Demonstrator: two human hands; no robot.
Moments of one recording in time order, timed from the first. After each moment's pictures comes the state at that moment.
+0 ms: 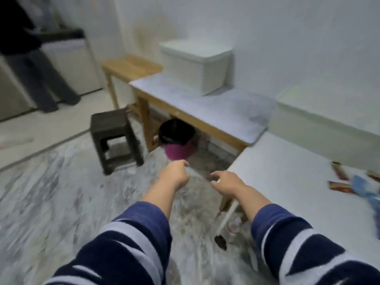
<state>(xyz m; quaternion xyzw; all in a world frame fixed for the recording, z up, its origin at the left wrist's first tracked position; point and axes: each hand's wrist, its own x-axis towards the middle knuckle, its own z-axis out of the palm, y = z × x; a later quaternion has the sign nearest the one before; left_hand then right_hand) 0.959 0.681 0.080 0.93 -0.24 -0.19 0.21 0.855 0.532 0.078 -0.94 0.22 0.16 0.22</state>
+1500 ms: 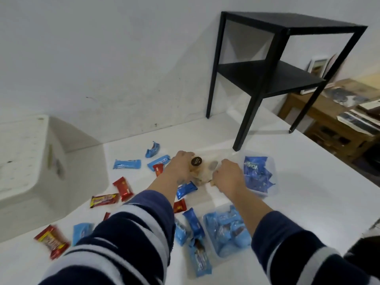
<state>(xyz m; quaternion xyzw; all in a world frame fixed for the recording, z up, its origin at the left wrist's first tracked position) 0.476 -0.065 0.045 0.58 -0.76 -0.28 0.08 0.337 0.008 0.096 -0.55 0.80 -0.10 0.20</state>
